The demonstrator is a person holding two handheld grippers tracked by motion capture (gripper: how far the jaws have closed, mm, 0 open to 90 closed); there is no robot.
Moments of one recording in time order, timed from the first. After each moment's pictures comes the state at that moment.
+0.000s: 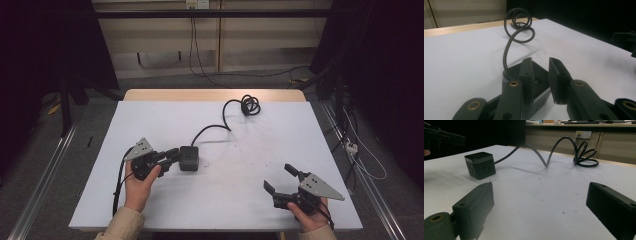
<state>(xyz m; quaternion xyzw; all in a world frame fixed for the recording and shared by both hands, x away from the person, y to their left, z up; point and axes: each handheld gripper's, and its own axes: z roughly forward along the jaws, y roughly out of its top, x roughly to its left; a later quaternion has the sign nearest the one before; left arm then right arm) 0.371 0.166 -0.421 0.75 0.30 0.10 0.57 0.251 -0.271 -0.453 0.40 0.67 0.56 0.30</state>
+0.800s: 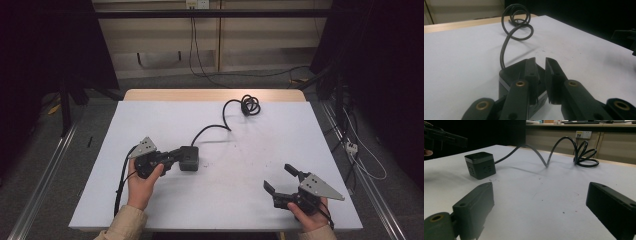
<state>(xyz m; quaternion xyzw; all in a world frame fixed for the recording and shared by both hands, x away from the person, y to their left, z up) 0.375 0.160 -0.422 0.76 0.30 0.10 0.57 0.251 -0.271 -0.453 0.40 0.67 0.56 0.30</state>
